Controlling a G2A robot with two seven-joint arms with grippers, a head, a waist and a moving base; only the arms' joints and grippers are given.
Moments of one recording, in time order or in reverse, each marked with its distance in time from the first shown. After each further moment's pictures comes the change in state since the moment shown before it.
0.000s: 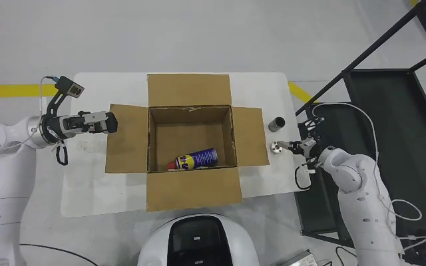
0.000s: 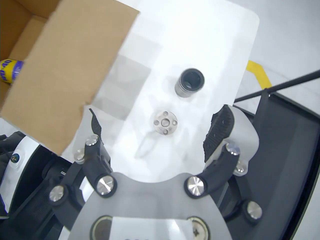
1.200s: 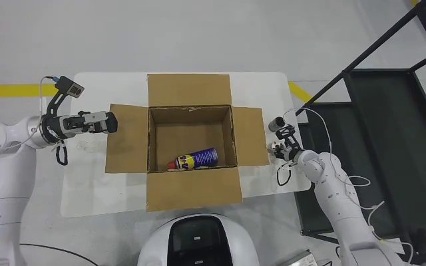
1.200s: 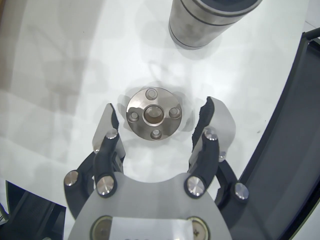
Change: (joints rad) left arm 0.000 0.000 0.000 0.000 0.000 0.000 0.000; right arm 0.267 -0.019 -0.302 0.512 -0.161 0.129 -0.146
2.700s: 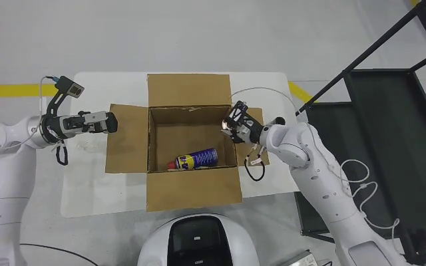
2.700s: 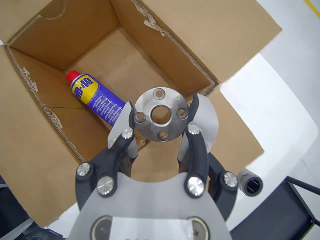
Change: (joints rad) left arm 0.000 0.000 0.000 0.000 0.000 0.000 0.000; right arm 0.087 0.012 -0.254 -0.653 0.210 -0.023 0.335
